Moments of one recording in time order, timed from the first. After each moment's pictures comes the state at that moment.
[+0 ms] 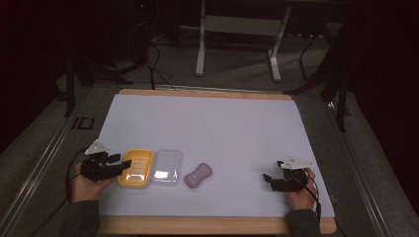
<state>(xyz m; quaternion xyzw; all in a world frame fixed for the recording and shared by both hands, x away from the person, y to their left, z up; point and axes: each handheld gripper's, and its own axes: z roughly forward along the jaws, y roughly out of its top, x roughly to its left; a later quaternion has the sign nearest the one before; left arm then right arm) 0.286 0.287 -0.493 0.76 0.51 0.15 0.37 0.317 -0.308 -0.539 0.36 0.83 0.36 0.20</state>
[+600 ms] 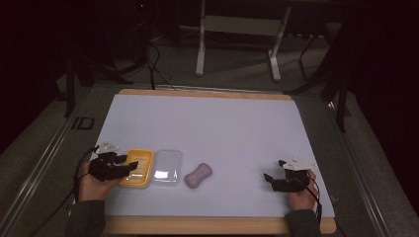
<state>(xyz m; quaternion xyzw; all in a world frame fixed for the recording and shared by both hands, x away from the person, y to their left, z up) 0.290 0.269 -0.495 0.78 0.50 0.15 0.35 0.314 -0.311 -0.538 0.36 0.82 0.38 0.21</state>
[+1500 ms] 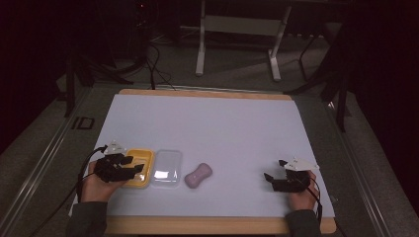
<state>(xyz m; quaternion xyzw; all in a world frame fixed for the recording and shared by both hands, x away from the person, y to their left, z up) 0.286 0.249 -0.482 0.80 0.47 0.14 0.34 0.313 -0.312 -0.537 0.36 0.82 0.39 0.22</state>
